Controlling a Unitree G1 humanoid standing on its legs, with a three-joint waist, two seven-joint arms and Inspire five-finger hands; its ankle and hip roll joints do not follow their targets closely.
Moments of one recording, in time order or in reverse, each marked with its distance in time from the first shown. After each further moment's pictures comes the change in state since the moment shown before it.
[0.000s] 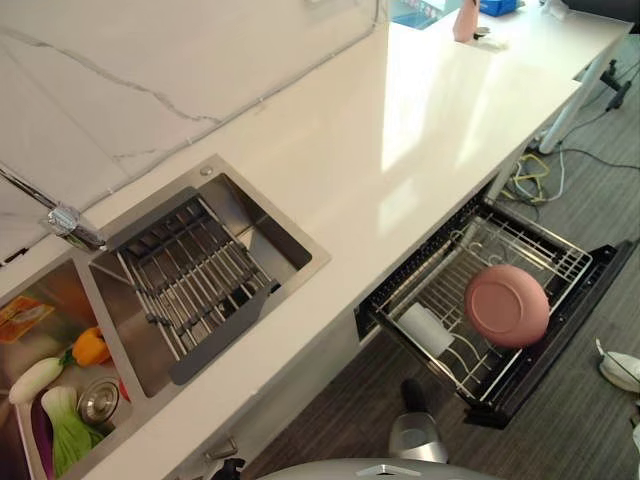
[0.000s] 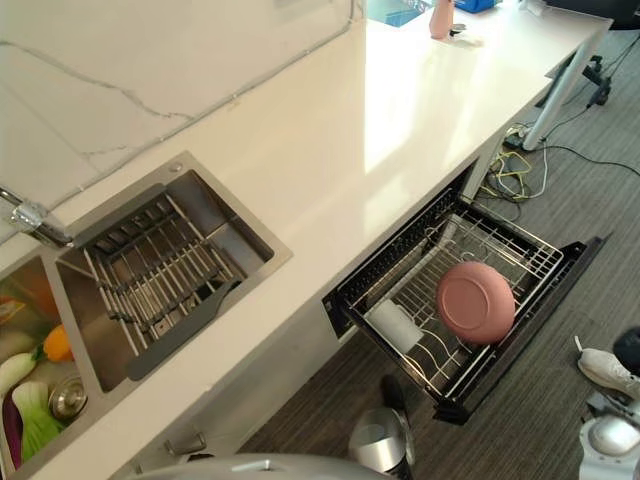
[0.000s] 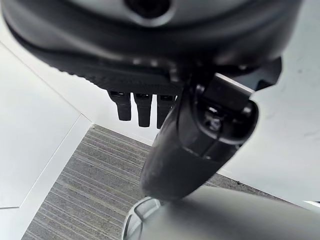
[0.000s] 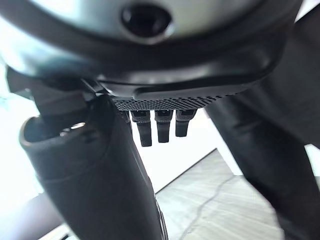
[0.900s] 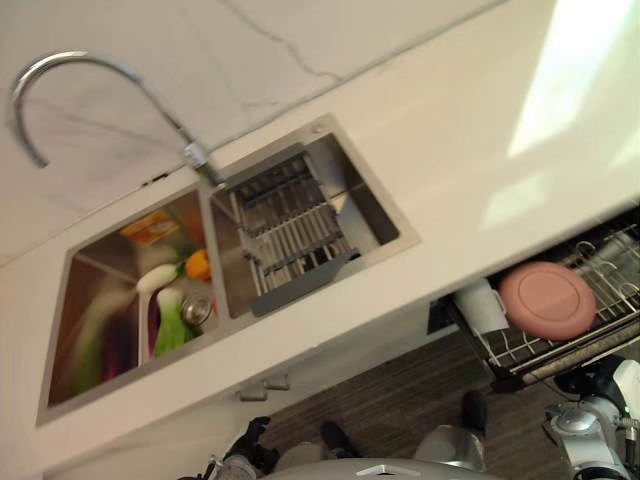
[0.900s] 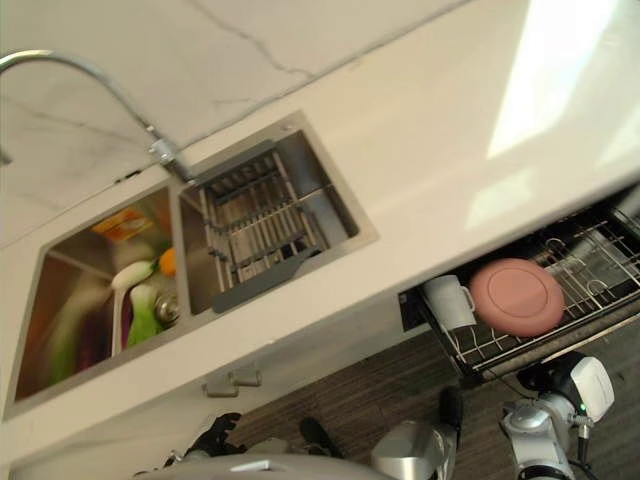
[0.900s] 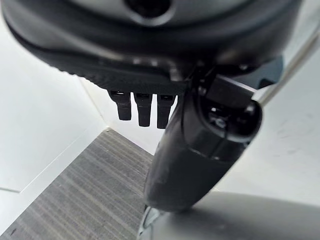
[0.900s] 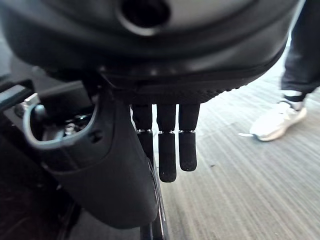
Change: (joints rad) left arm -0.005 -0.007 -0.110 -0.130 0.012 -0.058 0.018; right arm -0.264 -0.060 0.445 0.426 0.168 0.107 0.065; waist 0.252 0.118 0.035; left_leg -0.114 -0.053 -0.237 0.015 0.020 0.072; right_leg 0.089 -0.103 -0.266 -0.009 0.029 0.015
